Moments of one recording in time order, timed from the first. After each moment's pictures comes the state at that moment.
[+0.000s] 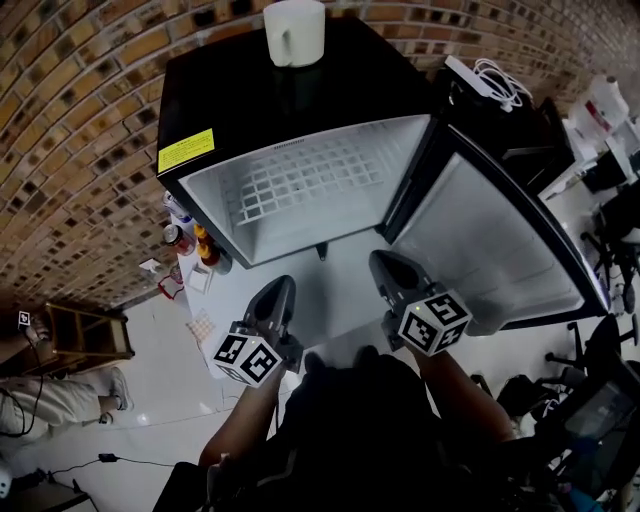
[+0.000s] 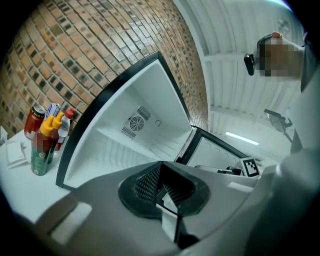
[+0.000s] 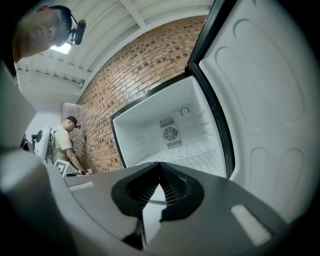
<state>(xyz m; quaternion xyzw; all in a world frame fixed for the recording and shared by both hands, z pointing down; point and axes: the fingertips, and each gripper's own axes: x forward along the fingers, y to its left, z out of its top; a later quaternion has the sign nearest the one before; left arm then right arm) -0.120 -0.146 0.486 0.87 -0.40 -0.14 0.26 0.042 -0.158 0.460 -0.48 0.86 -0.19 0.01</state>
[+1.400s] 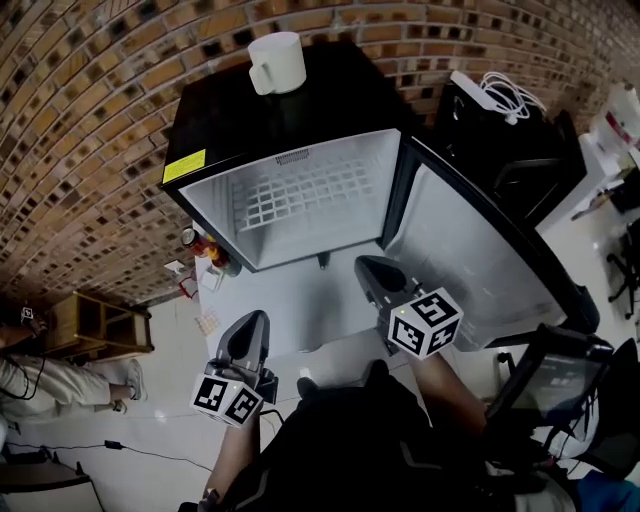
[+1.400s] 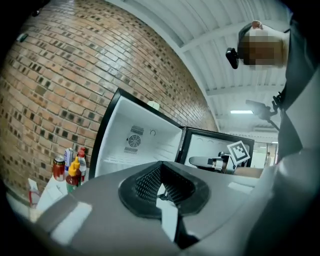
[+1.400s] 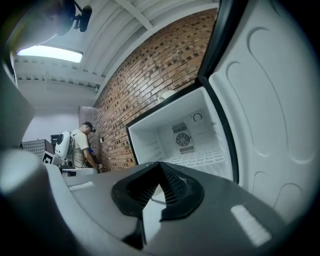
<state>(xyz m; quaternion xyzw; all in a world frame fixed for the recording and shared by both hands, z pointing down) -0.126 -0.064 0.416 0.86 -0.50 -0.04 0.13 0.050 -0.144 0.427 -0.39 0.90 -0.17 0.01</state>
